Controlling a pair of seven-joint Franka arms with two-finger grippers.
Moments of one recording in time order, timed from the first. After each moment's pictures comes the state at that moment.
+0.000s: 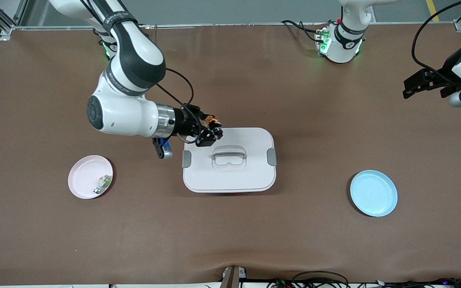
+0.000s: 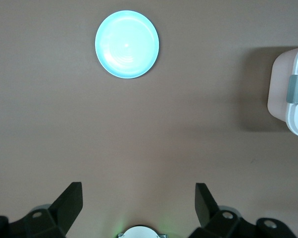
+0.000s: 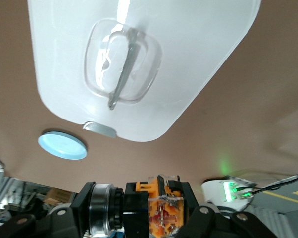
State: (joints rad) left arm 0.10 0.01 -0.19 -1.51 0.01 1.44 -0.10; right arm 0.45 0.40 0.08 -1.55 0.81 2.04 1.31
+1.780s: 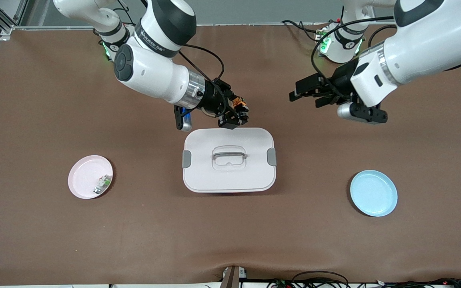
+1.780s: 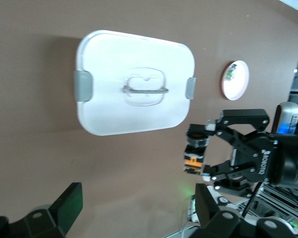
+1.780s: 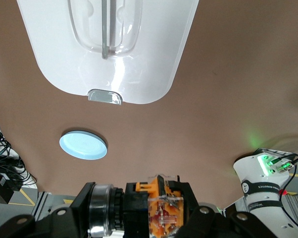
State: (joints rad) left arm -0.14 0.14 -0.24 -1.52 -0.58 1.76 -0.35; right arm 0.59 0.35 0.08 -1.50 0.71 2.15 1.70
